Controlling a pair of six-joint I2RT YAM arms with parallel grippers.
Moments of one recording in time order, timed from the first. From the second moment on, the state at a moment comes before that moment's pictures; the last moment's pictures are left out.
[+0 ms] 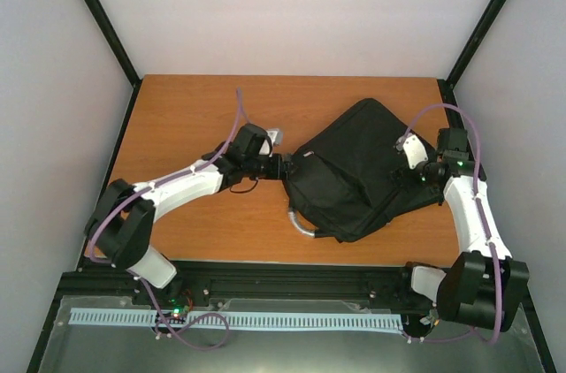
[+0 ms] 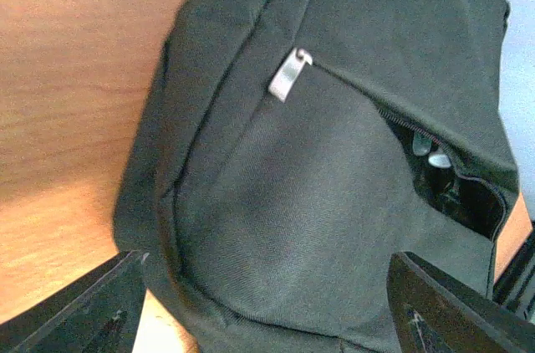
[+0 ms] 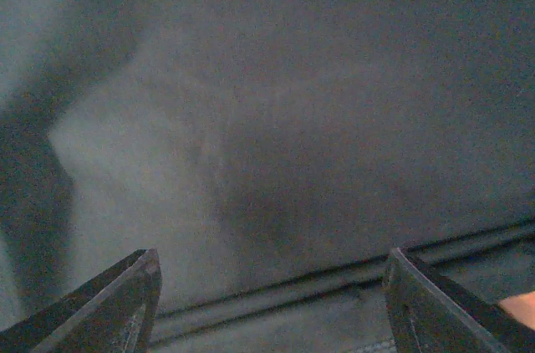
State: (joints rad) left arm -0.65 1.52 0.98 -0.18 0.27 -0.59; right arm -0.18 1.16 0.90 -0.76 -0.40 -0.64
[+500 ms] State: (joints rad) left arm -0.65 1.69 1.01 -0.17 0.36 -0.64; right arm -0.19 1.28 0.80 -0.76 -0.29 -0.72
